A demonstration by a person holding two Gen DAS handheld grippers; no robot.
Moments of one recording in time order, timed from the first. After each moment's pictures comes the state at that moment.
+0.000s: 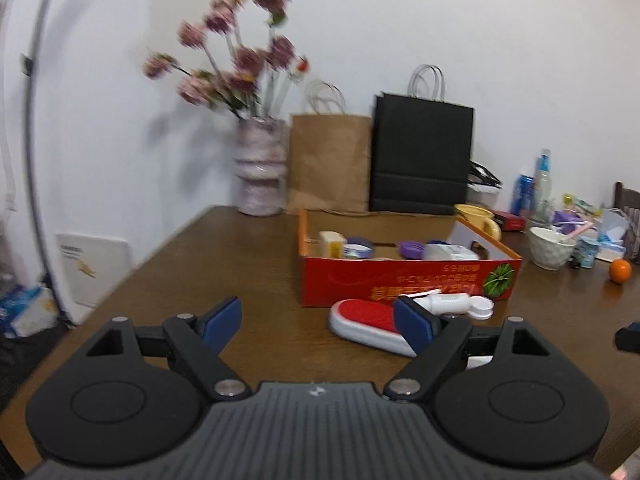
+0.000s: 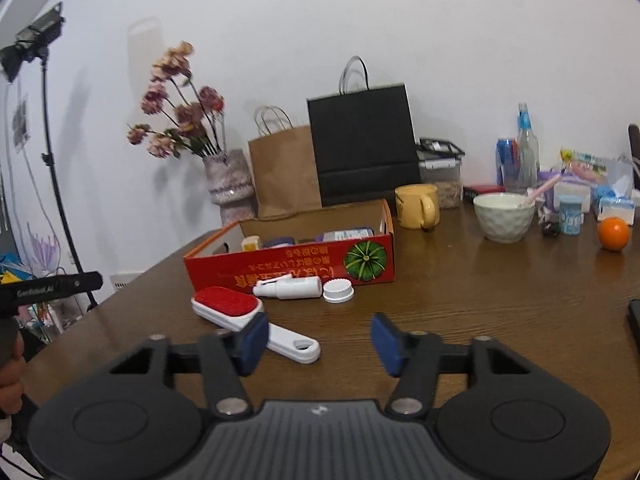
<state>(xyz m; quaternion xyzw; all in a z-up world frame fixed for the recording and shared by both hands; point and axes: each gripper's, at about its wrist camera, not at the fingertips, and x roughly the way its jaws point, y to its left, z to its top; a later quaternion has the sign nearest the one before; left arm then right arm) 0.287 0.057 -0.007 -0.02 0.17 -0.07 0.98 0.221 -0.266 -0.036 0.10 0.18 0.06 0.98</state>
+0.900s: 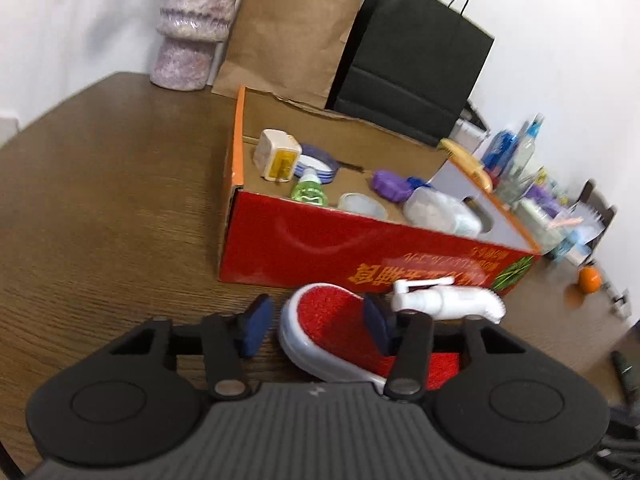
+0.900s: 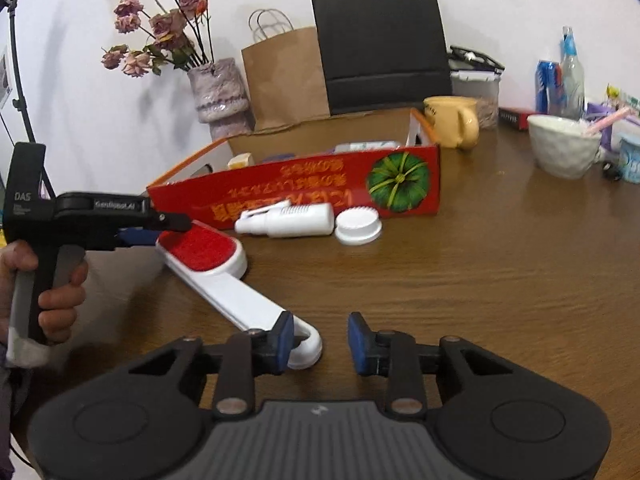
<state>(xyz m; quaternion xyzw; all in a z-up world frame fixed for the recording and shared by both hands) 0.471 0.057 -0.072 -0.13 0.33 -0.20 0.91 0.328 -0.231 -0.089 0.09 0.30 0.08 0.95</state>
